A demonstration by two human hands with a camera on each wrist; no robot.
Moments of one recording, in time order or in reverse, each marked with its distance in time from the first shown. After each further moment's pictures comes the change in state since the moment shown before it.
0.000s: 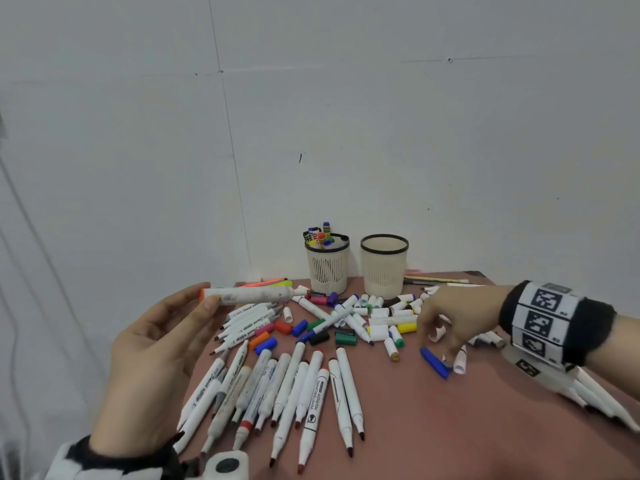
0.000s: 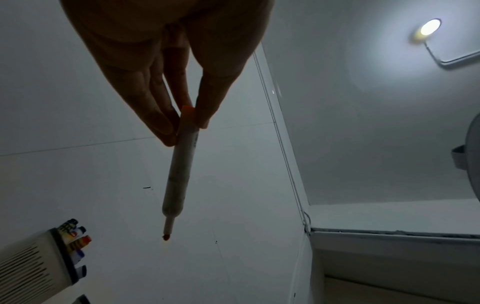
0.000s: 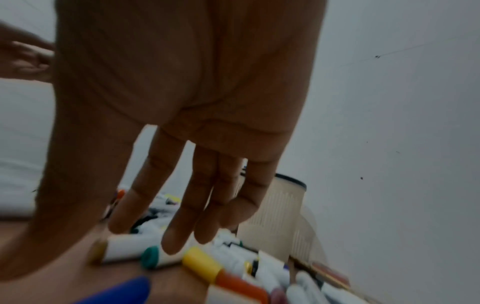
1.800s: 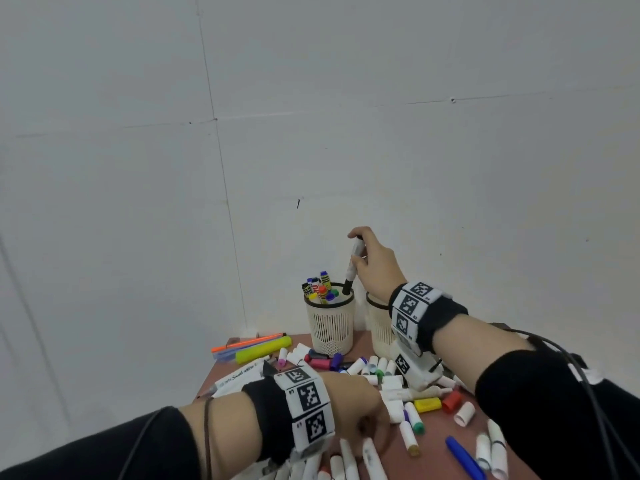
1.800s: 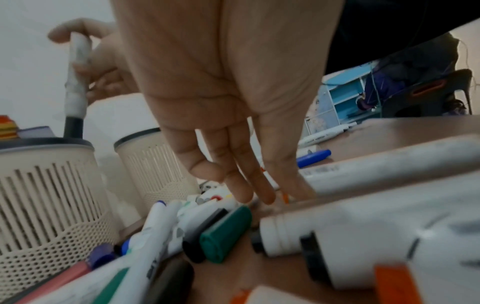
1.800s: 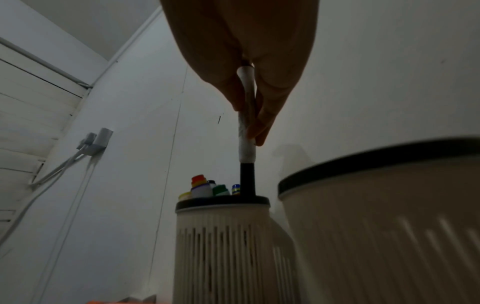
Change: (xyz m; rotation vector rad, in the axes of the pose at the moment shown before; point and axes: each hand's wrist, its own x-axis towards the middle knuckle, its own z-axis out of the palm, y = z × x) left_hand 0.091 -0.120 0.140 1.570 -1.816 0.145; right_hand 0.154 -0.007 -0.091 0.698 1.127 0.007
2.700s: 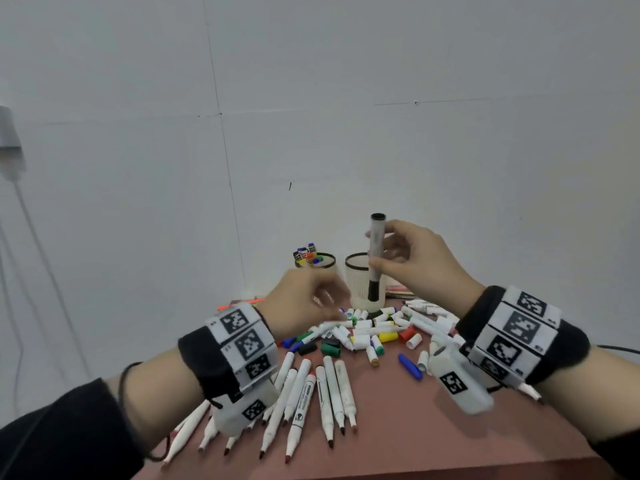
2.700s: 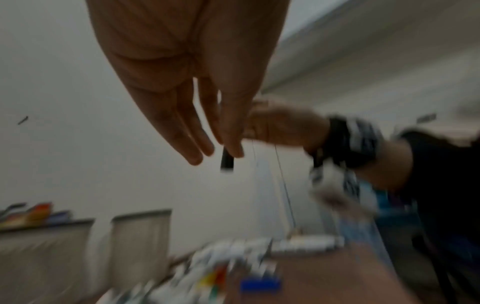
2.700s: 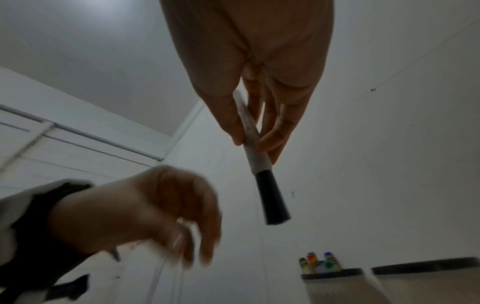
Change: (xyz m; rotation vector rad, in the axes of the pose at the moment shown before) left_hand -0.101 0.075 -0.004 -0.443 0.931 -0.193; right_hand -0.160 -0.103 -0.117 0.047 -0.042 0.004
